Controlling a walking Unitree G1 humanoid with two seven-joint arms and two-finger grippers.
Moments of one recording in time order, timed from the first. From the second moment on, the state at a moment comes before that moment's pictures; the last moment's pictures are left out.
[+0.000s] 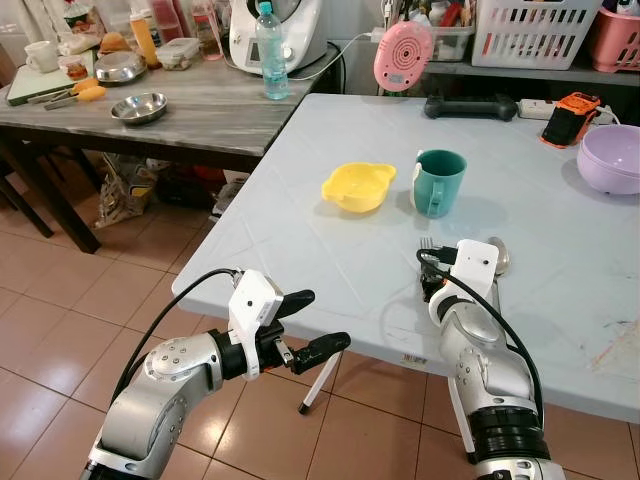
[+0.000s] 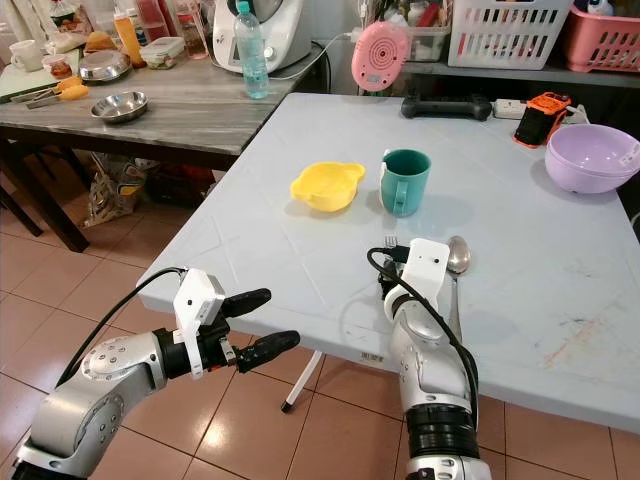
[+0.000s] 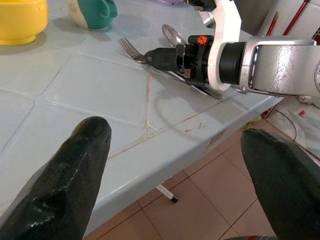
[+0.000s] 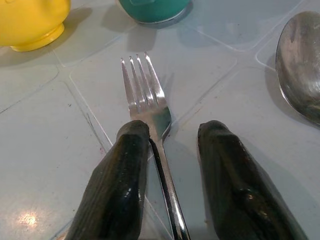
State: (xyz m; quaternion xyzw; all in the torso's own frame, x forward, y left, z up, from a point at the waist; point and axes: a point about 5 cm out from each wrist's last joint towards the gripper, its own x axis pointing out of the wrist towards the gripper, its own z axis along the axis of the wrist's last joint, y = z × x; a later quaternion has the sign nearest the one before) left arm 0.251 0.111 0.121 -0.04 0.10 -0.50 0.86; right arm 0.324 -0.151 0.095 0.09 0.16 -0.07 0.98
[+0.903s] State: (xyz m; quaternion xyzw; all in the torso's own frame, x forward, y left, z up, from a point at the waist) left arm 0.252 0.111 0.117 -0.04 0.10 -0.49 0.86; right arm 0.319 -0.144 0.090 0.09 0.18 -0.05 0.98
